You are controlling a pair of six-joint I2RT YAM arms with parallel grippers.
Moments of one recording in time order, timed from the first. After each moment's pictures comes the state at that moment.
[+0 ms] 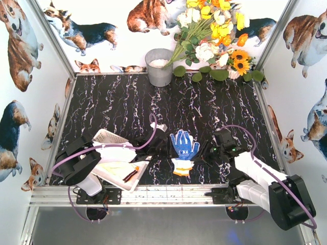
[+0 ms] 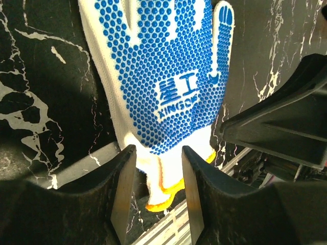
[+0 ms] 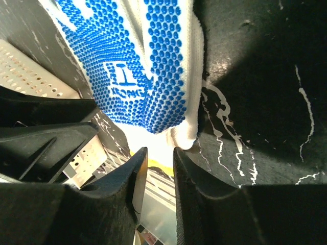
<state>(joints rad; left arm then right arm) -0.95 1.58 0.70 0.14 0.10 -1.04 0.35 1.01 0.35 -0.32 -0.48 0.97</state>
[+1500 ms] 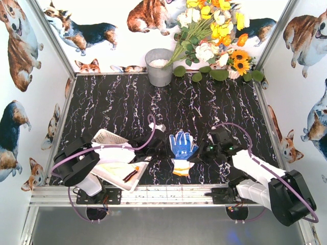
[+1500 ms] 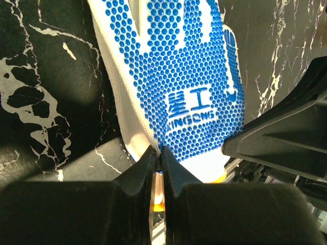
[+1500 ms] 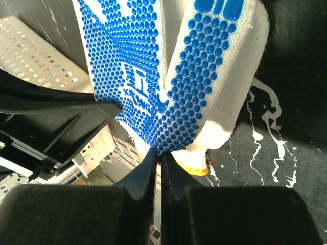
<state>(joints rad) -0.95 1.57 0.68 0.15 0.07 -1.05 0.41 1.06 0.38 -0.26 -0.51 1.00</state>
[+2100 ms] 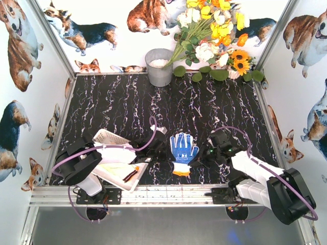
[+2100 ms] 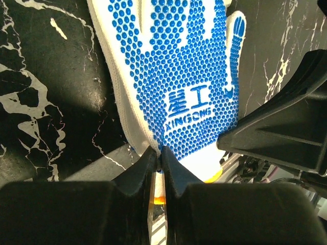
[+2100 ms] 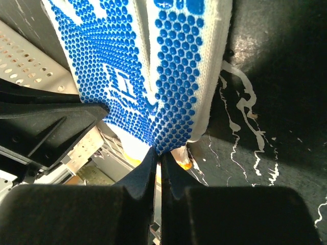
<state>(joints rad) -0.96 1.58 0.67 0.15 0.12 -1.05 0.42 1.07 0.34 -0.28 -0.52 1.00</state>
